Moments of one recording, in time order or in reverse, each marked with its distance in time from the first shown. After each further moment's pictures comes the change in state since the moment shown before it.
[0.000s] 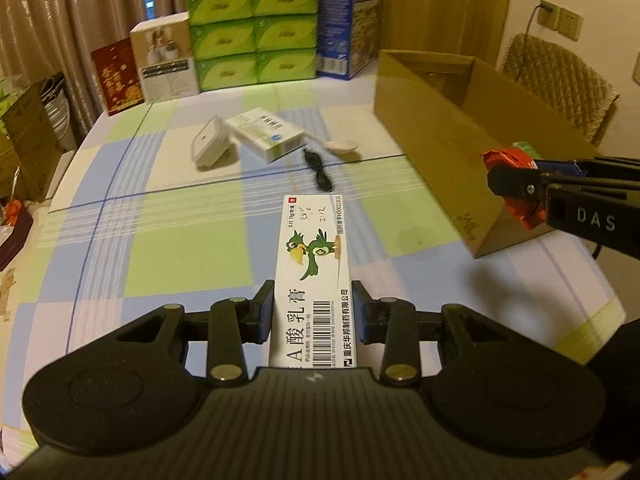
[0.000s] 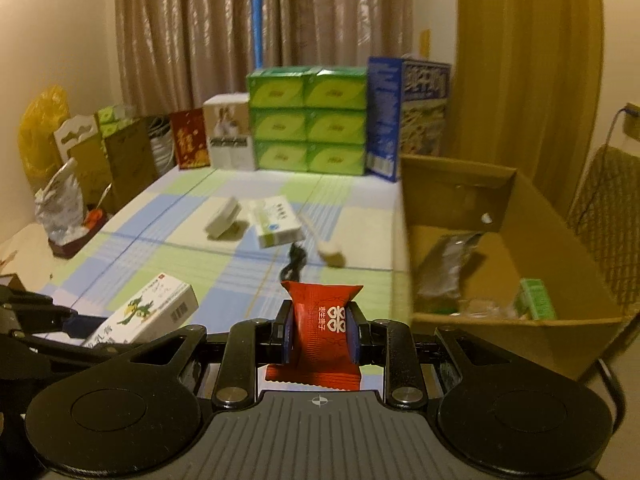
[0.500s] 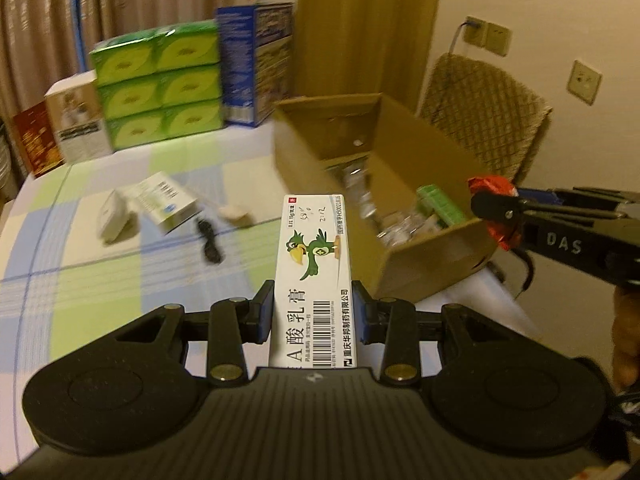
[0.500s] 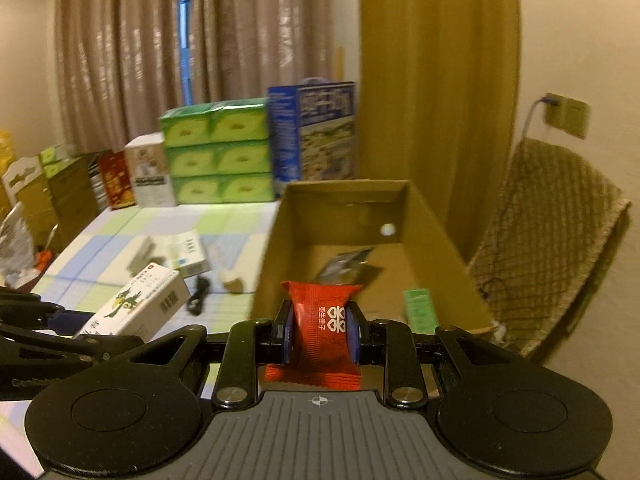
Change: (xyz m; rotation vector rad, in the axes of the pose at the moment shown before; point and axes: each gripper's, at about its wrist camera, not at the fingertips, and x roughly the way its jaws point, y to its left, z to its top) left arm 0.004 -0.088 0.055 0.086 -0.080 -0.165; right arm -0.047 -0.093 0.013 0.103 -0.053 -0.151
